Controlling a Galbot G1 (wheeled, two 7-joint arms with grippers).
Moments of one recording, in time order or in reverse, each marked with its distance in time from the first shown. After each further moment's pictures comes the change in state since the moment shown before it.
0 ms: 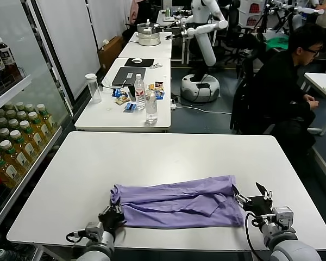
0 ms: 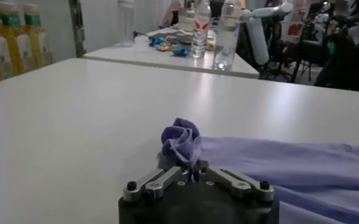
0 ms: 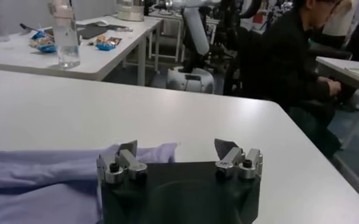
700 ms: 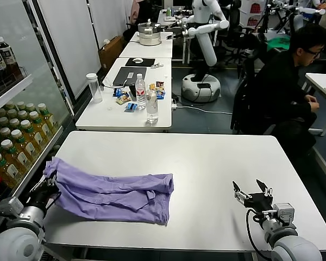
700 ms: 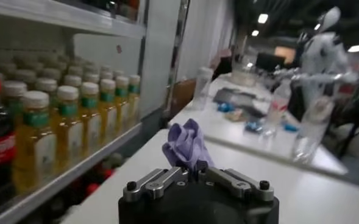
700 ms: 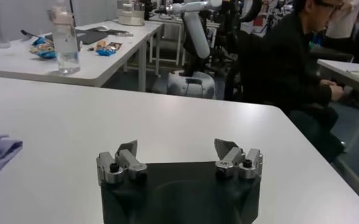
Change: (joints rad) left arm 0.010 0.228 -0.453 -0.145 -0.488 0.053 0.010; right arm 0.022 -0.020 -0.003 -0.030 0.022 0.009 0.002
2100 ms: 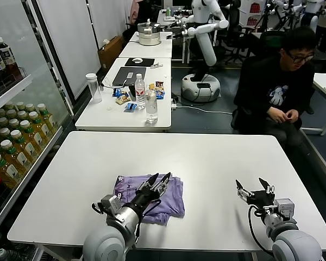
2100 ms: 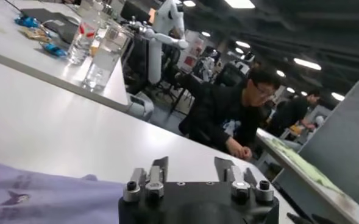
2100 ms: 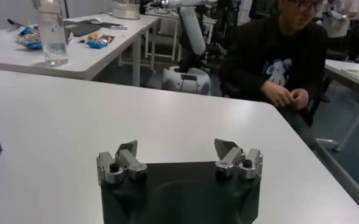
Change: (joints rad) left arm -0.222 -0.217 0.617 -0.002 0.083 0.050 0.092; right arm 0.046 -0.027 -0.003 -0.060 0.010 0.002 -0.003
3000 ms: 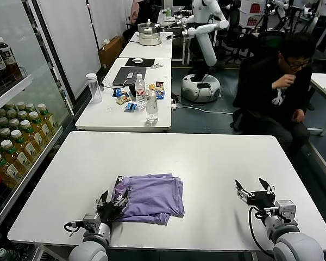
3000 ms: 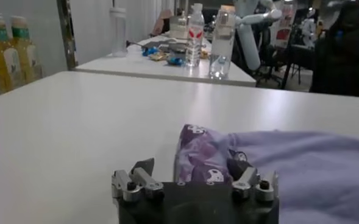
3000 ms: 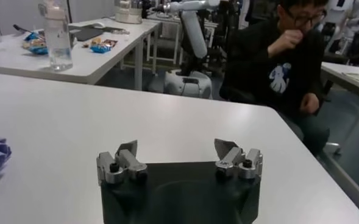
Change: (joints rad) left arm 0.136 0.042 -0.143 0.193 0.382 -0.118 -0.062; right arm -0.025 0.001 0.011 0.035 0.001 0.002 -0.001
